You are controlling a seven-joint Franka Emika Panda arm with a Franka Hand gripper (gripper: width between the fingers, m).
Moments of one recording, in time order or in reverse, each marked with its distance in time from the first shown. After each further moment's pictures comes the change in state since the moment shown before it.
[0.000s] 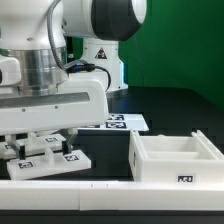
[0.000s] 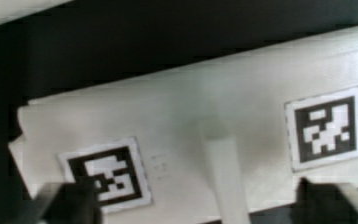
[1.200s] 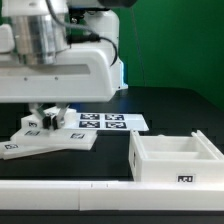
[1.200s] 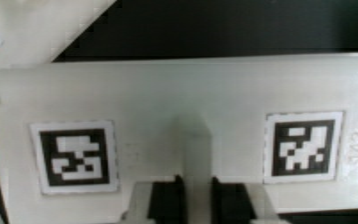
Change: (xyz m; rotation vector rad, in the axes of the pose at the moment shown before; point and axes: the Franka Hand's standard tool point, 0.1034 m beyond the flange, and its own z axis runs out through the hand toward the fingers) arm -0.004 -0.021 -0.046 0.051 -0.004 0.445
